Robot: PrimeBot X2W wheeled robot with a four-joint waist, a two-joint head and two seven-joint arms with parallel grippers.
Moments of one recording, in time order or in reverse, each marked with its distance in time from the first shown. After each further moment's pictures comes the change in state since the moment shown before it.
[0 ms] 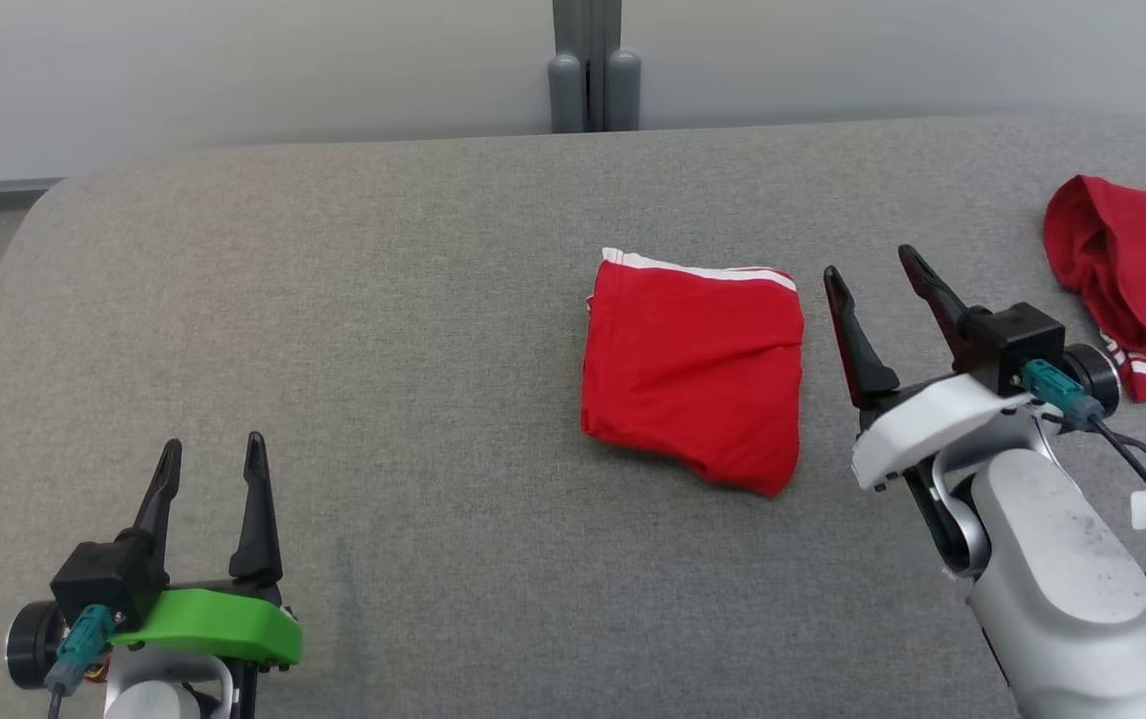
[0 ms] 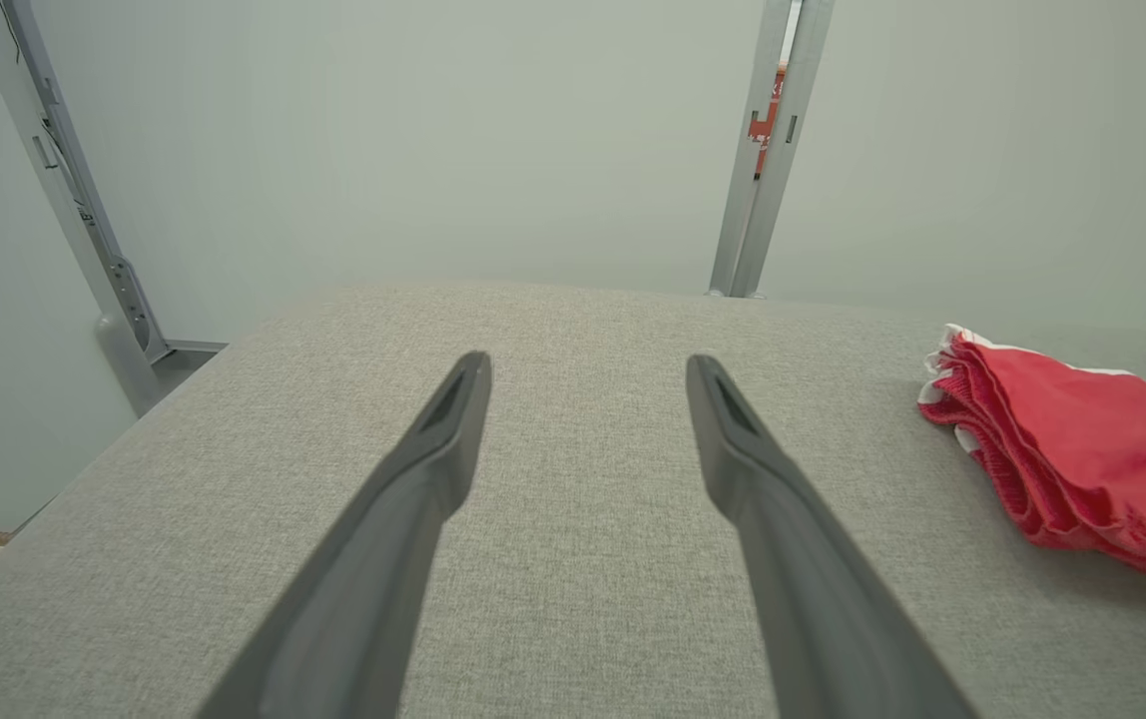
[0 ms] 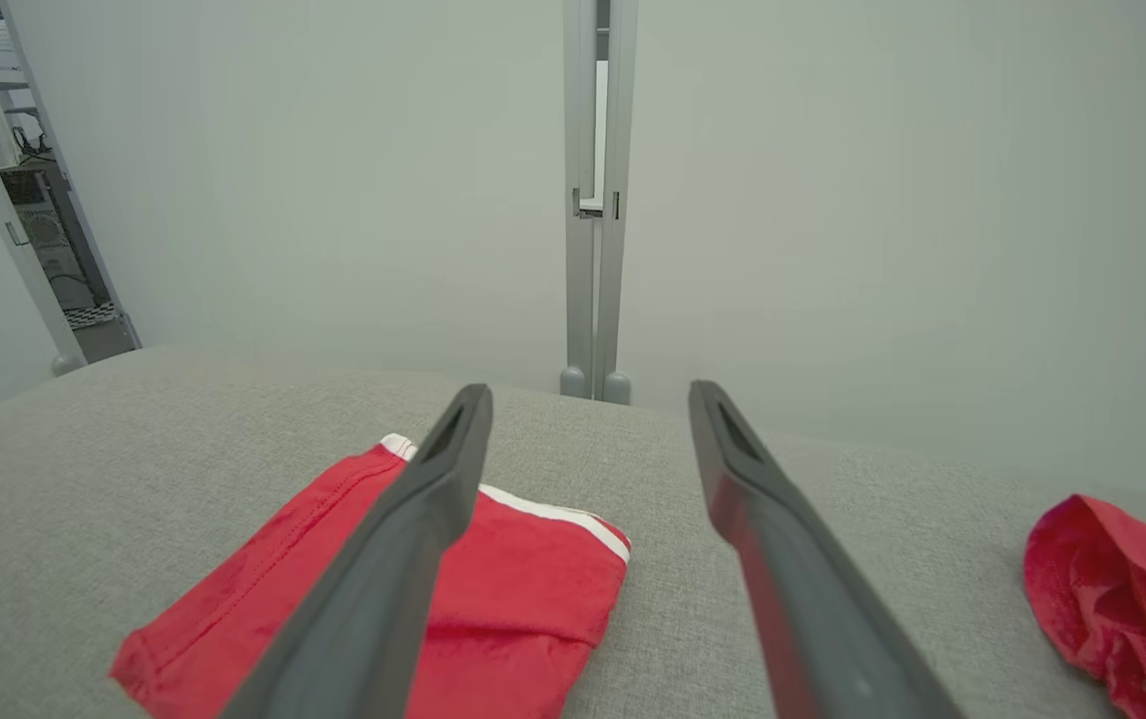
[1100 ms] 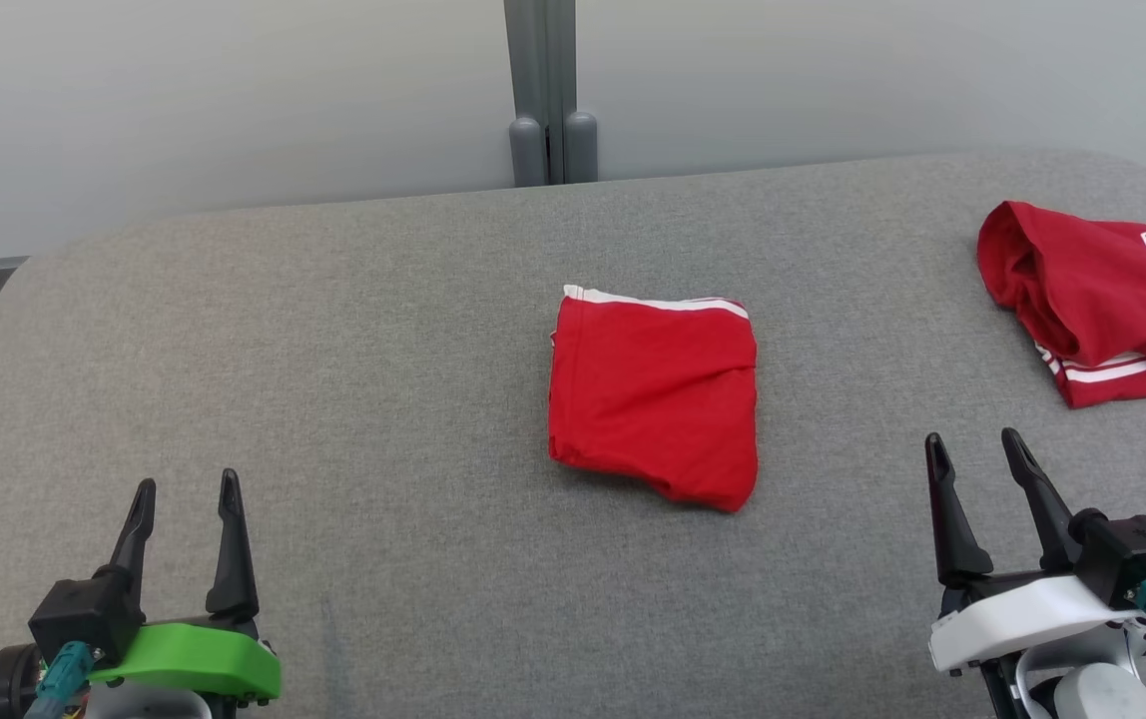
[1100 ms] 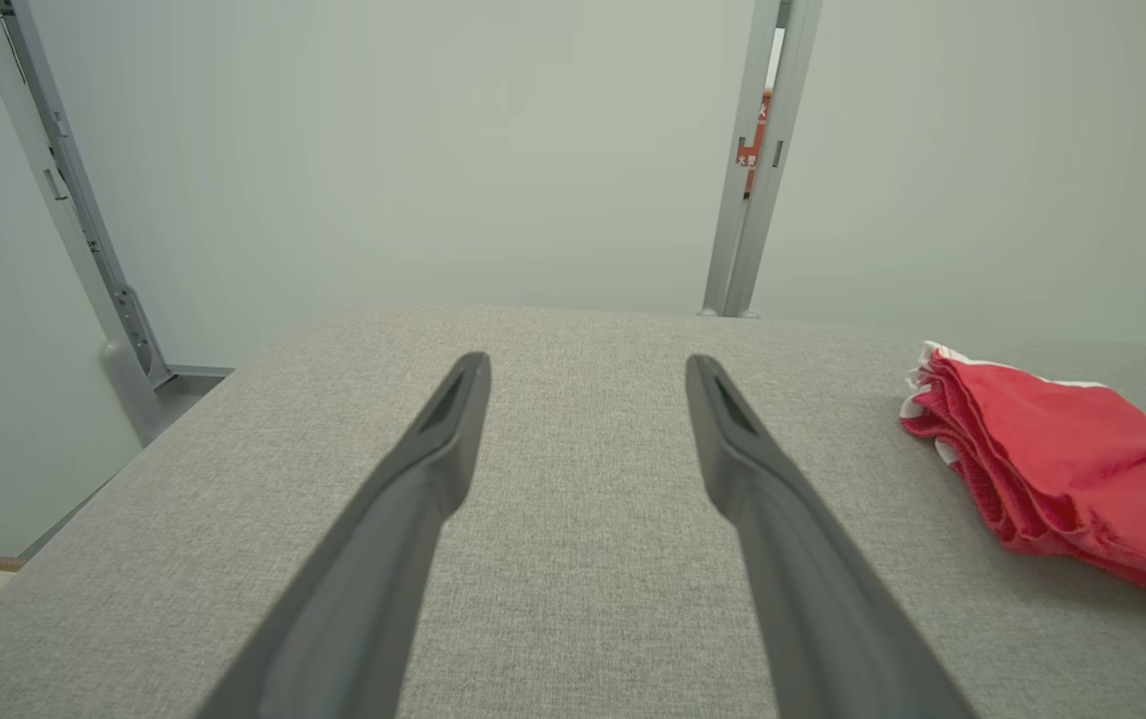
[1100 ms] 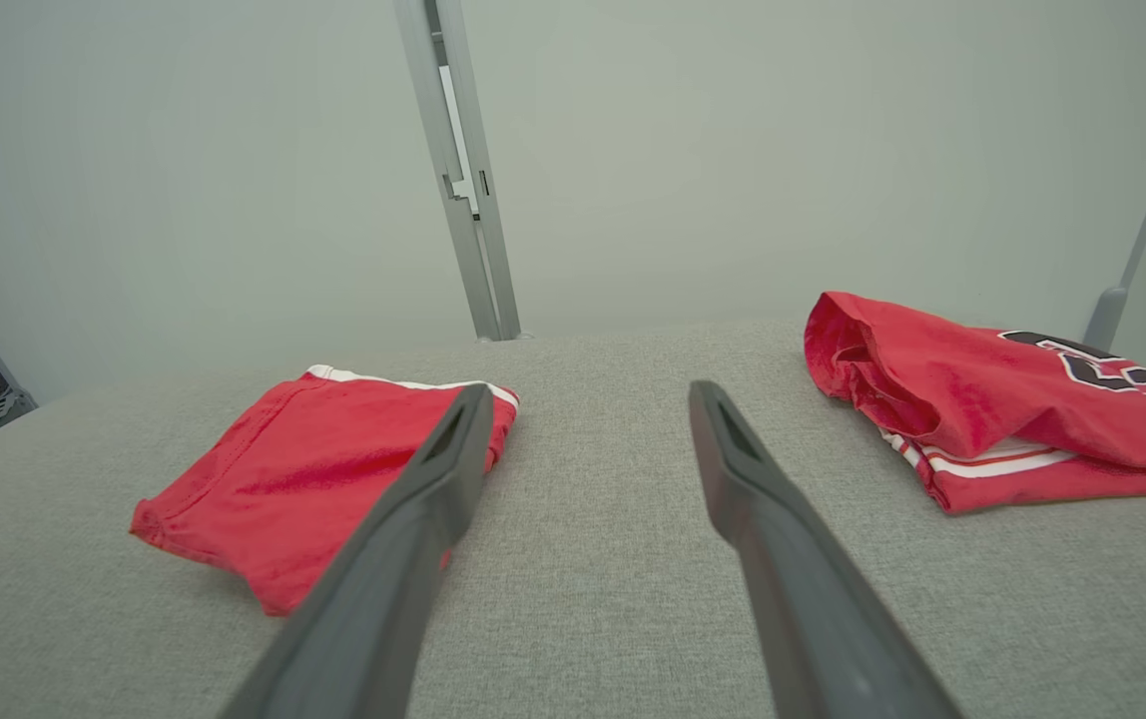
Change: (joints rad) left arm 0.051 0.004 0.043 -0.006 0.012 0.000 0.000; right arm 0.449 0.054 -0.200 -0.314 0.019 0.000 -0.006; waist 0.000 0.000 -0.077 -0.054
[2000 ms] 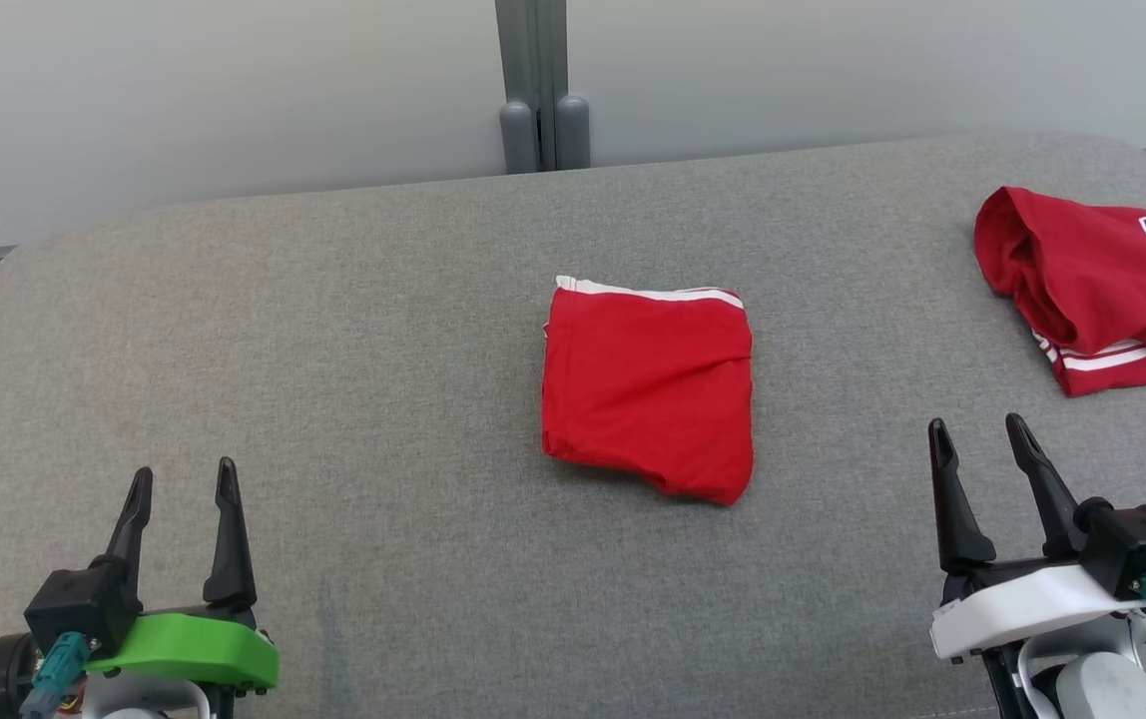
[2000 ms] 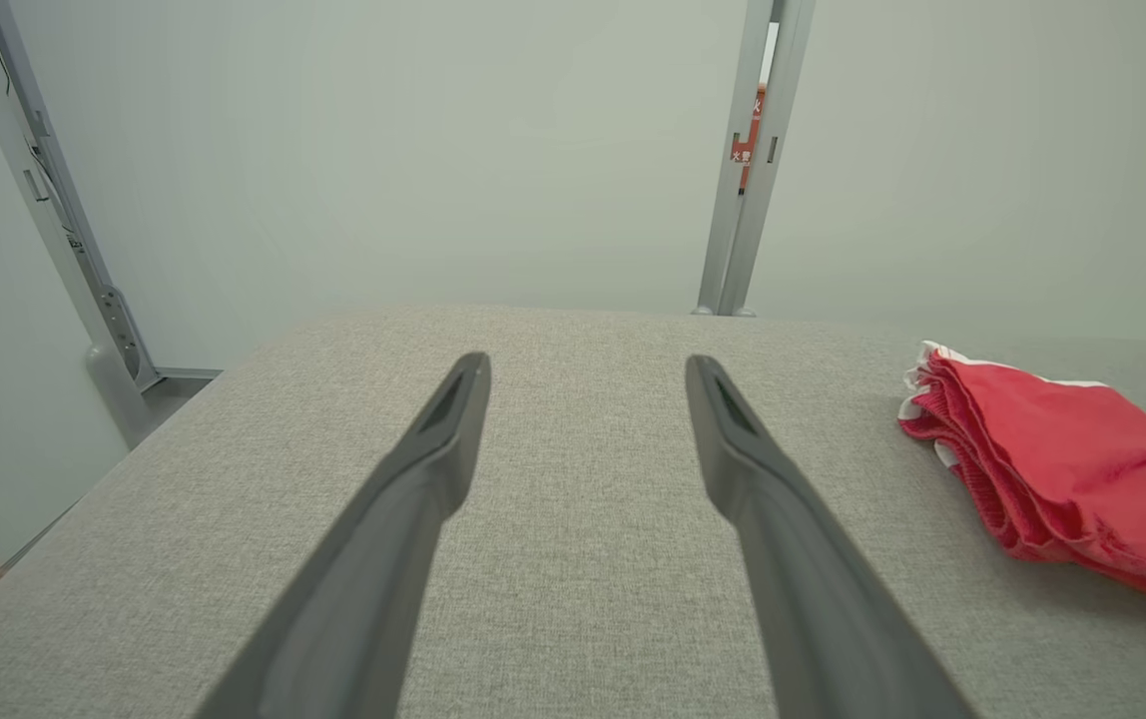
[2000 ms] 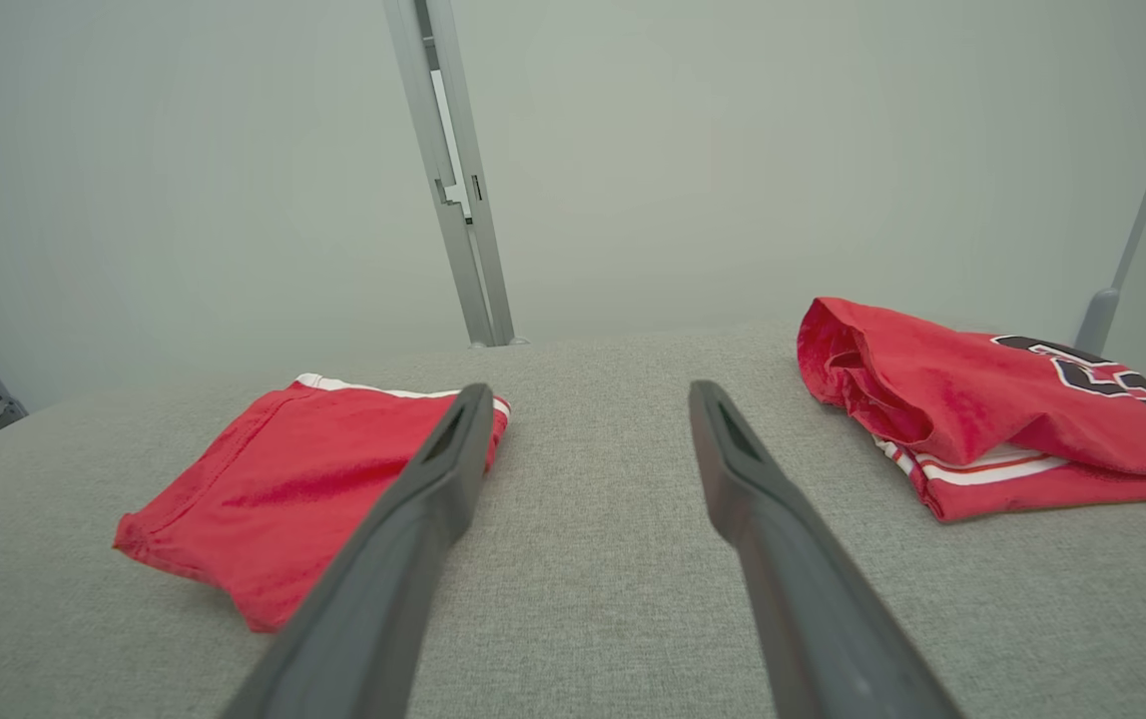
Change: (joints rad) left arm -0.016 0.003 0.000 -0.001 -0.001 0.000 0.000; right arm -0.014 0.001 -0.005 -0.013 -0.001 0.000 0.000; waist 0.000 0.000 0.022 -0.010
